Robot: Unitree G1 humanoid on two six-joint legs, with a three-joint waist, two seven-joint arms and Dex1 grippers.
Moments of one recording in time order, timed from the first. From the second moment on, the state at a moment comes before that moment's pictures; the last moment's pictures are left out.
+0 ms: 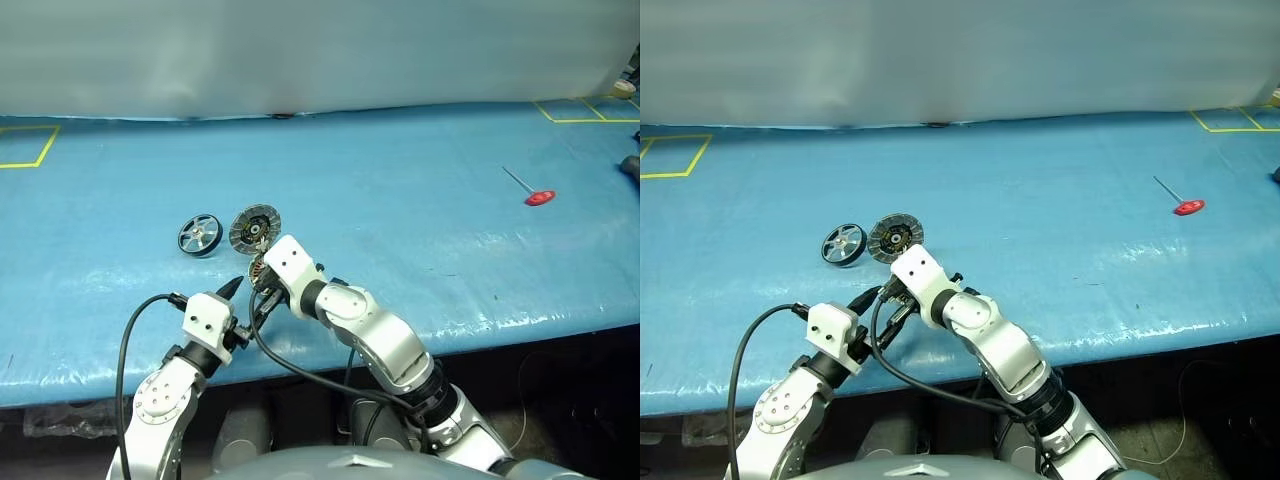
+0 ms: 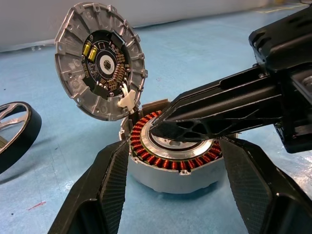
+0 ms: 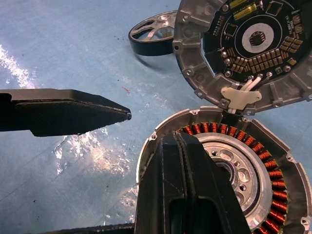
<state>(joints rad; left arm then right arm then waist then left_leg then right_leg) 0.38 0.27 -0.09 -0.48 -0.14 0.12 -0.37 -0.34 -0.02 0.56 -0.27 0.07 0.85 0.26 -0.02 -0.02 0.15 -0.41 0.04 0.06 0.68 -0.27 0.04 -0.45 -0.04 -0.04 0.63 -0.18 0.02</state>
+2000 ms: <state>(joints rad) 0.38 0.27 -0.10 -0.48 -0.14 0.12 -0.39 -0.30 0.00 0.44 -0.23 0.06 0.75 0.28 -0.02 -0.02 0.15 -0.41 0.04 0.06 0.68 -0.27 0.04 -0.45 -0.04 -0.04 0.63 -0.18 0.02</state>
